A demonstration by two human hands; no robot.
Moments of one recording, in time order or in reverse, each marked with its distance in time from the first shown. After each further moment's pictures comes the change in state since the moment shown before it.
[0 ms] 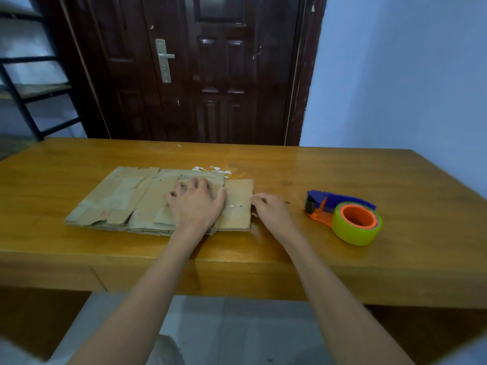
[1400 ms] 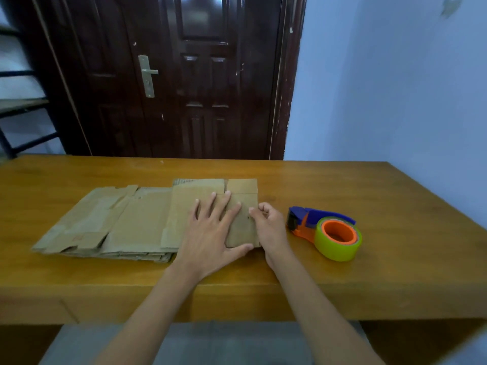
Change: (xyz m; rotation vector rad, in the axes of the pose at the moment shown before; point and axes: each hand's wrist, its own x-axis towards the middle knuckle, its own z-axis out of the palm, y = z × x) left_hand -0.043 0.031 -0.001 -0.020 0.085 0.610; right_hand -0.021 -0.014 -0.021 0.432 0.246 0.110
